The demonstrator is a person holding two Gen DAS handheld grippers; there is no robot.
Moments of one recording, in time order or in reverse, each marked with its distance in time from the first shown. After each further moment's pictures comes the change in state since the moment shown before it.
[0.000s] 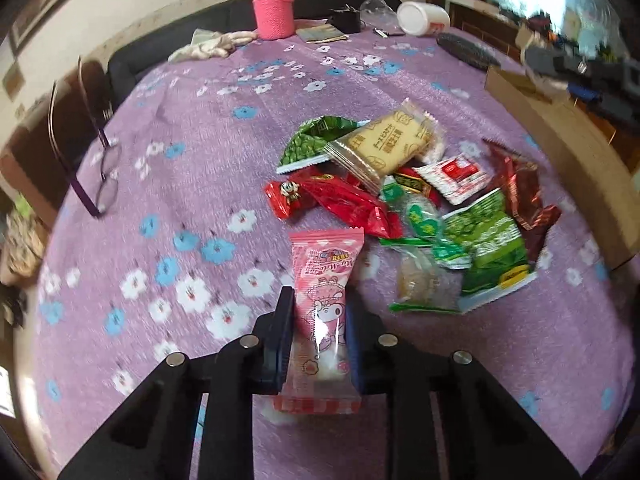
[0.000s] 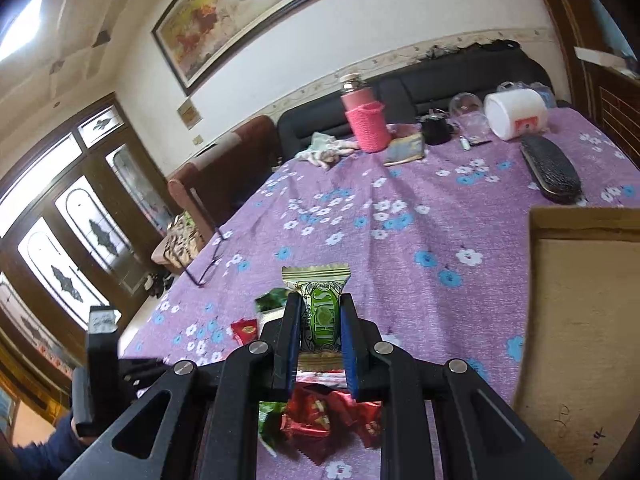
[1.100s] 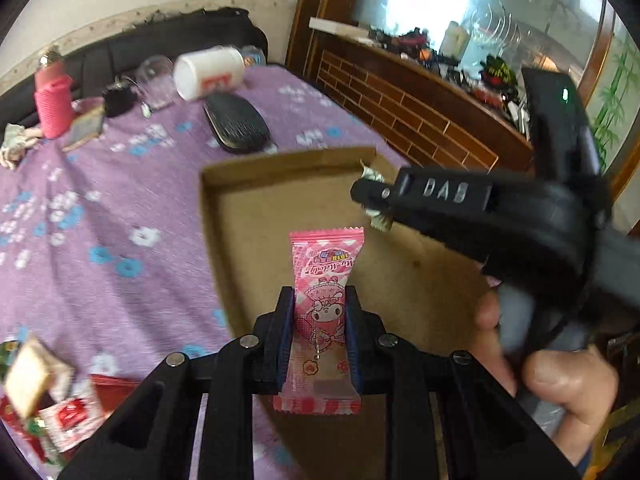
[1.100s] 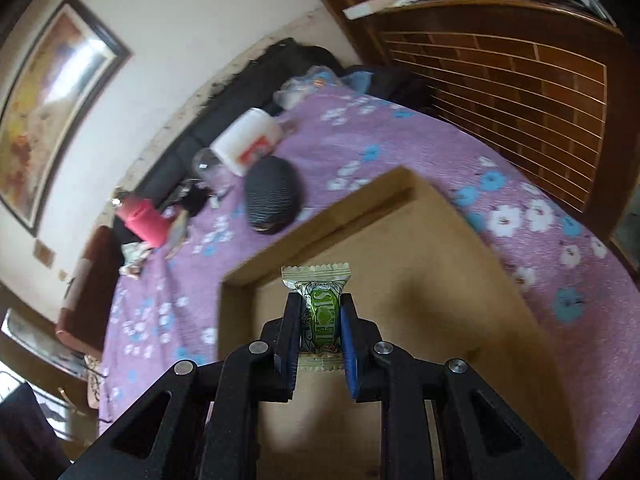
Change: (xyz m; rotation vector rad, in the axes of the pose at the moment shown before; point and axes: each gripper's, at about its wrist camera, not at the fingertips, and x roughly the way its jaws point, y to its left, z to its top) left arm 0.034 -0.256 0.144 0.149 -0.088 -0.426; right arm -0.088 -0.185 0.014 0.544 -0.103 -0.476
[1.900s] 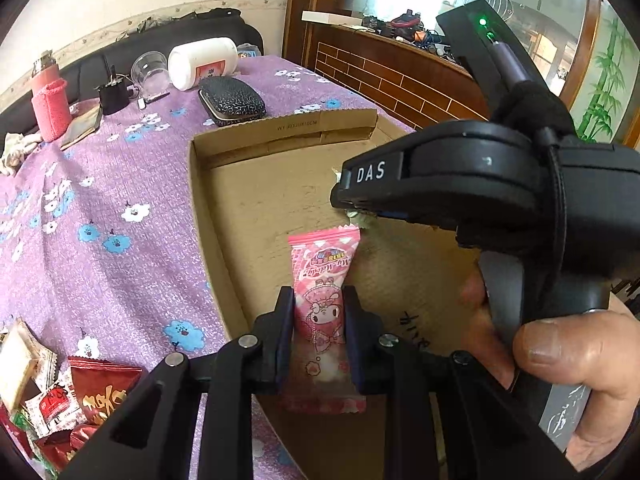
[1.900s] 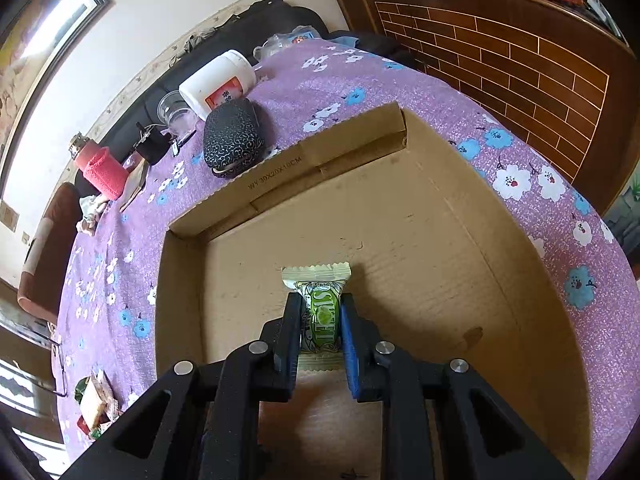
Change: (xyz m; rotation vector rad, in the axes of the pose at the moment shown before) left arm 0.004 -0.009 -0.036 0.068 -0.006 0.051; right arm 0.035 0.010 -0.017 -0.084 0.126 -0.138
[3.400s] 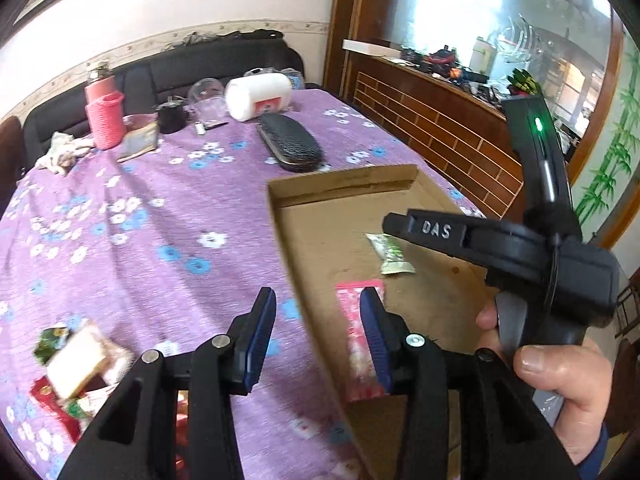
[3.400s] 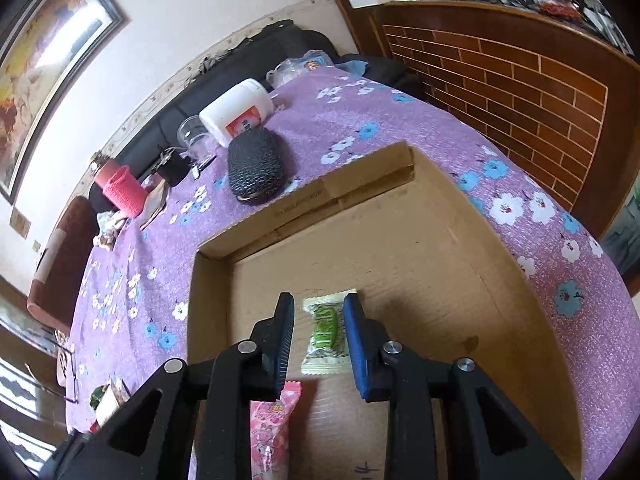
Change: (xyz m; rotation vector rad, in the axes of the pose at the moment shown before) left arm -0.054 0.028 0.019 -0.091 -0.079 0.113; right arm -0.024 0.010 0.000 -0.016 -0.092 0.041
